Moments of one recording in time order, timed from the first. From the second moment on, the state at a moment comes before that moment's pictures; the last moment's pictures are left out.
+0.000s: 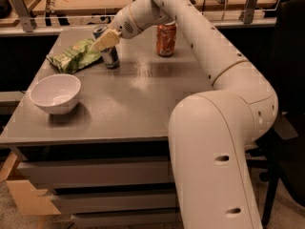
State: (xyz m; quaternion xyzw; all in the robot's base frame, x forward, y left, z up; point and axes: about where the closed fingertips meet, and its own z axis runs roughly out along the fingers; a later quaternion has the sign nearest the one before) arm 0.759 0.157 0.911 -0.58 0.65 0.31 0.38
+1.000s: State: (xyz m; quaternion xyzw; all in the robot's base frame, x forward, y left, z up) arm 0.748 0.093 0.946 -0.55 0.68 0.24 0.42
